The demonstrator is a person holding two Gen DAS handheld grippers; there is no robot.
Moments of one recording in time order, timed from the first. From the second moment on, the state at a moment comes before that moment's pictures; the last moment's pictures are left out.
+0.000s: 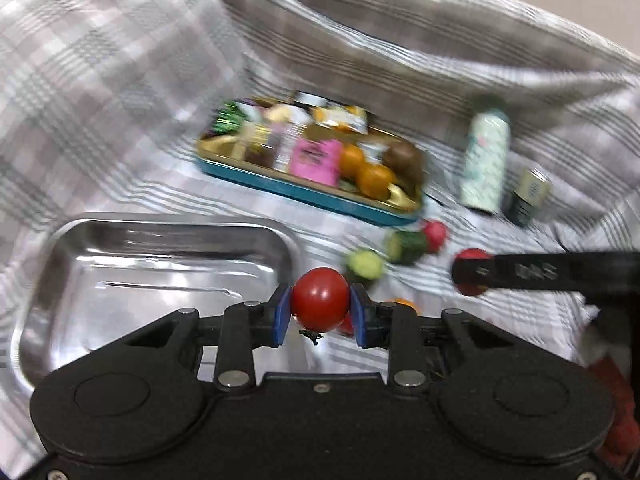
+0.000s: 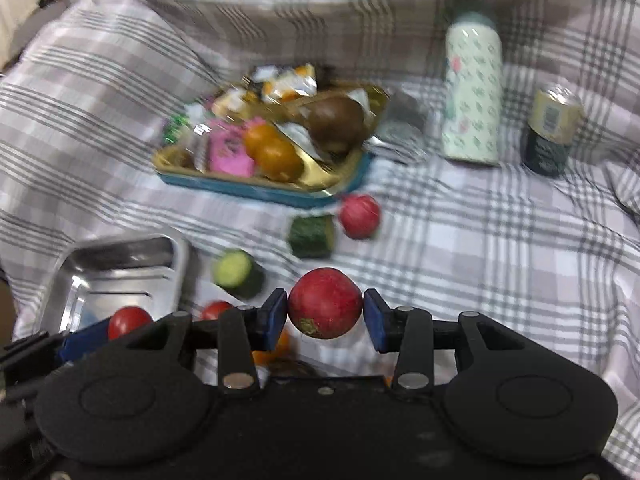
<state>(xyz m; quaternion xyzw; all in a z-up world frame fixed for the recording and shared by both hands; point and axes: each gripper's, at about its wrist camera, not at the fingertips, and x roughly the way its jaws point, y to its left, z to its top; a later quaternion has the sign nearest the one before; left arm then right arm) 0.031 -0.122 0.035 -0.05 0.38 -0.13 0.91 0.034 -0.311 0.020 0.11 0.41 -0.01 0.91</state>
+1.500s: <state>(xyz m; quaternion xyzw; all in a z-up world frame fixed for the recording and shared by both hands) 0.031 0.009 -0.001 -0.03 0.37 -0.05 0.93 0.027 -0.156 -0.011 0.06 0.39 0.12 0.91</state>
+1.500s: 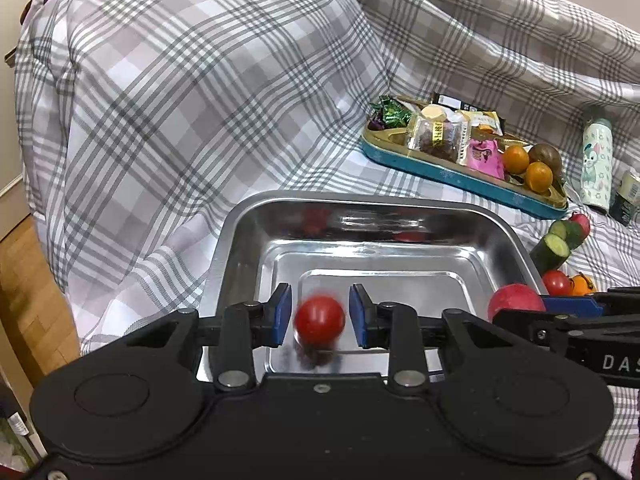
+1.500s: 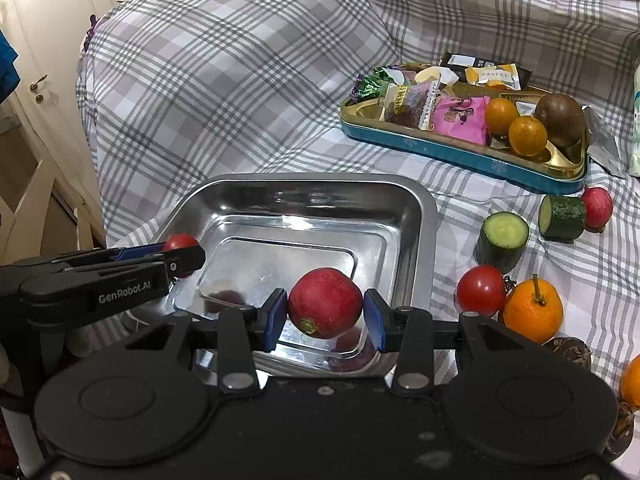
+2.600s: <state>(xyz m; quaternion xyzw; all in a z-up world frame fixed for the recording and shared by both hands) 0.028 0.007 0.000 -0.03 0.36 -0.04 0.93 0.023 -0.159 -0.003 0.05 0.39 0.11 0.91</state>
